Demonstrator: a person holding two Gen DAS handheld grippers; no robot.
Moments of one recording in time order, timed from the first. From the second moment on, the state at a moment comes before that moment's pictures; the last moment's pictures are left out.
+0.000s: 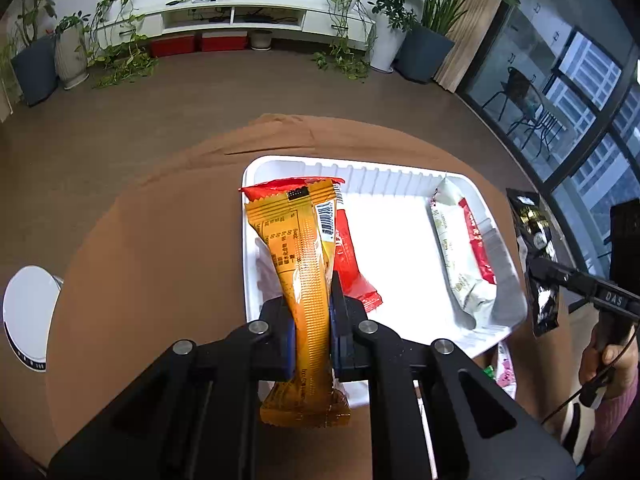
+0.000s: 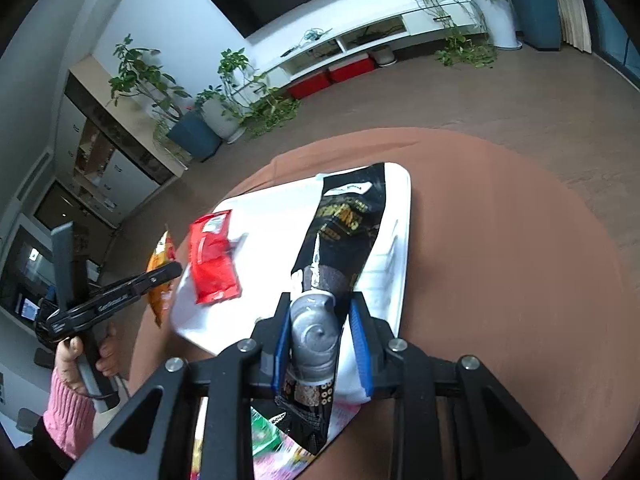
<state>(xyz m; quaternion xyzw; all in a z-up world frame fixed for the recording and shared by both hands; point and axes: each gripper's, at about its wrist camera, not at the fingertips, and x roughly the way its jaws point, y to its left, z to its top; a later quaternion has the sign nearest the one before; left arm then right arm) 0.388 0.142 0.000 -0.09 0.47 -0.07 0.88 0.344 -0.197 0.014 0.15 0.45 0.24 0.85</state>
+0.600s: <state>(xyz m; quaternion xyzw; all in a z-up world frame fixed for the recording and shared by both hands) 0.394 0.134 -0.020 -0.05 0.45 -0.04 0.89 0.323 -0.176 0.028 0.05 0.41 0.20 0.89</state>
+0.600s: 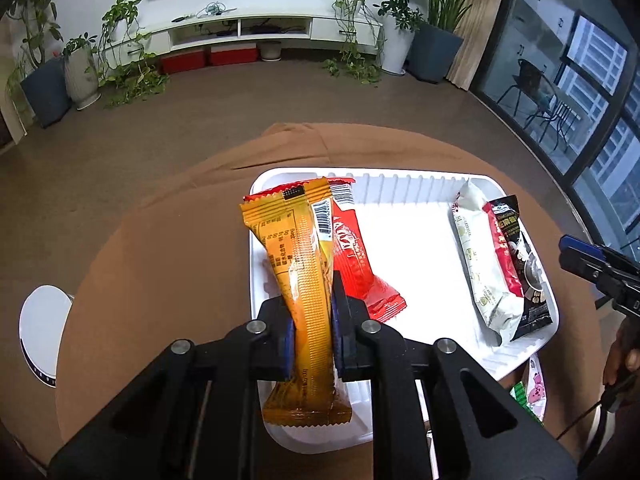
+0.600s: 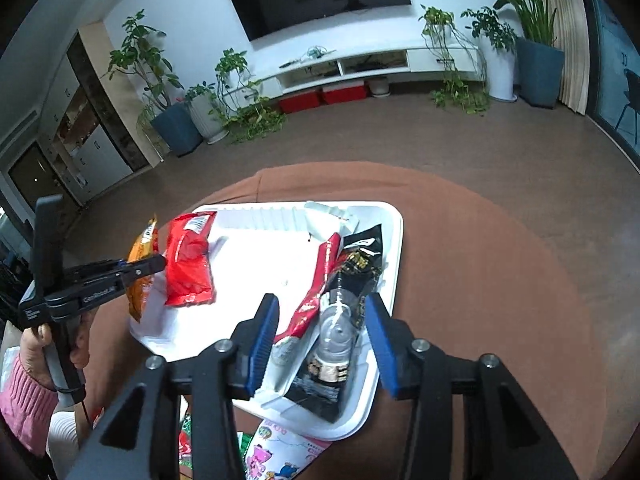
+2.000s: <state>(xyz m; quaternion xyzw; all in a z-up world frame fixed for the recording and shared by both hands) 0.297 0.164 0.022 -0.08 0.40 -0.04 0.91 0.252 -0.171 0.050 0.08 0.40 0.25 0.88</state>
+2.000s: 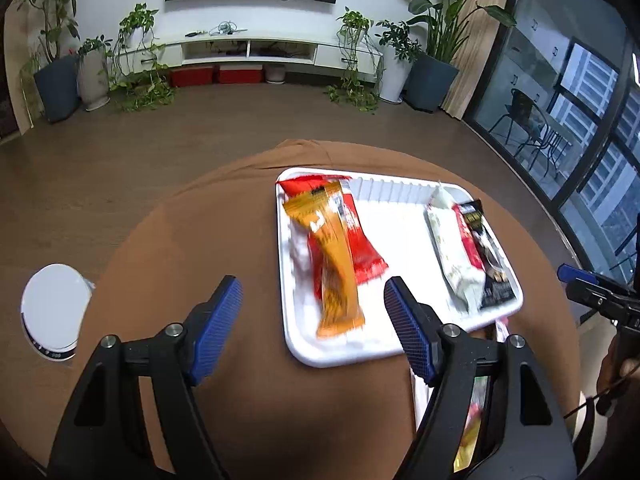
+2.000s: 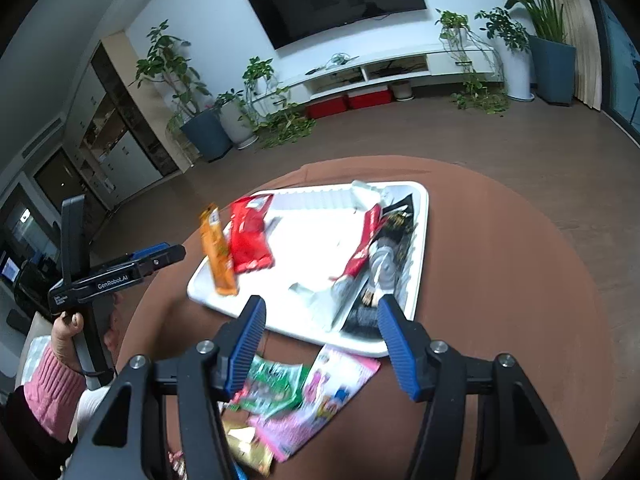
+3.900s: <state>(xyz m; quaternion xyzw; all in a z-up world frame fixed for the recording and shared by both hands) 0.068 0.052 -0.040 0.09 0.47 -0.13 0.87 0.109 -0.092 -0.038 0.11 0.50 0.29 0.81</state>
